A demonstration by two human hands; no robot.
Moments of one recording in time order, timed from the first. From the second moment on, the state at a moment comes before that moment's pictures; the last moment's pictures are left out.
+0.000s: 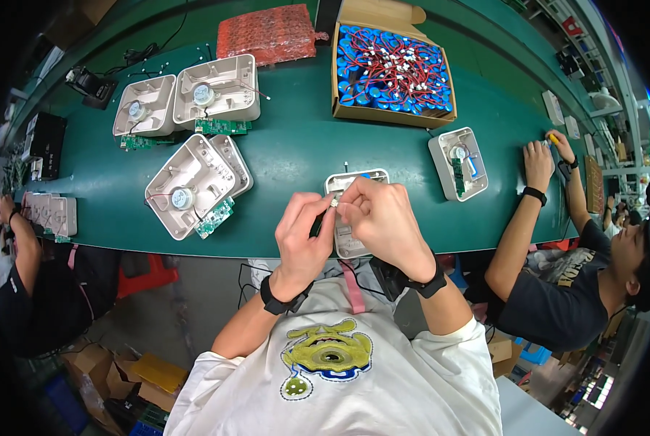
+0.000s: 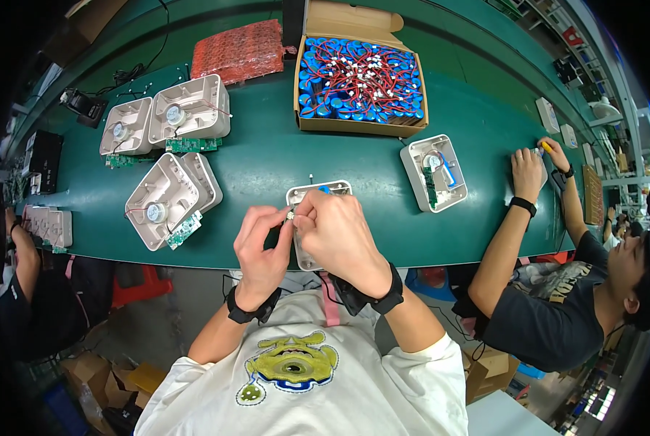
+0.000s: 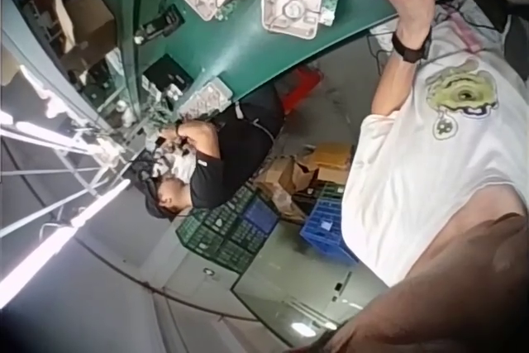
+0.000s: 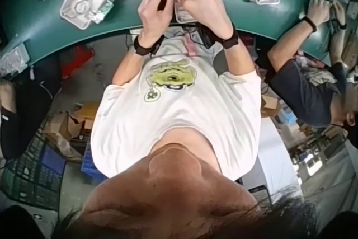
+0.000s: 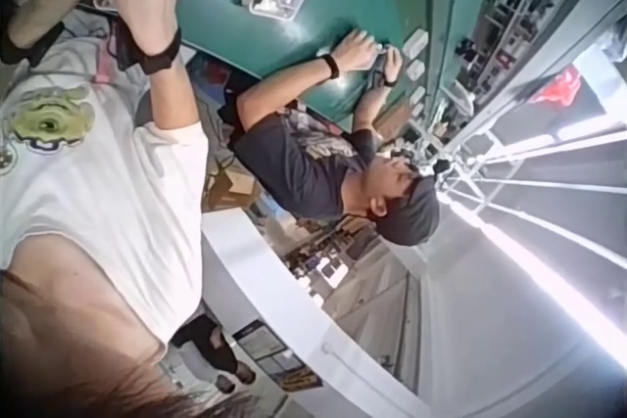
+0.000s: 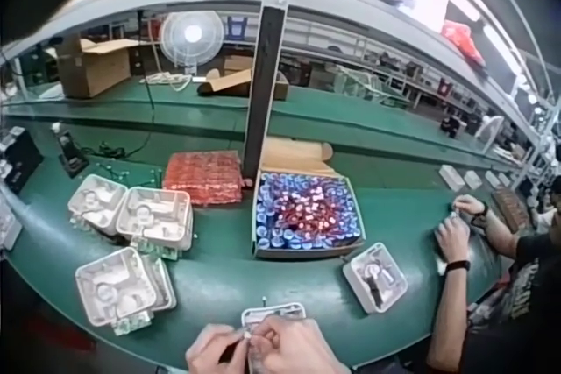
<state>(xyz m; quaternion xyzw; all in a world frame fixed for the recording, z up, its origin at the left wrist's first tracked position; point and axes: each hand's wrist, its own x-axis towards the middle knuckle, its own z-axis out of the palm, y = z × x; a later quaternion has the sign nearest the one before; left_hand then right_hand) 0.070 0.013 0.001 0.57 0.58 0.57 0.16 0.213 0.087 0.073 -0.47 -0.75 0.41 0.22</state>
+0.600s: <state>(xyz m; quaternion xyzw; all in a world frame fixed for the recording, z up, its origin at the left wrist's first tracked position) 0.051 0.022 0.023 0.46 0.62 0.49 0.41 0.224 0.009 0.065 -0.55 -0.78 0.19 0.22</state>
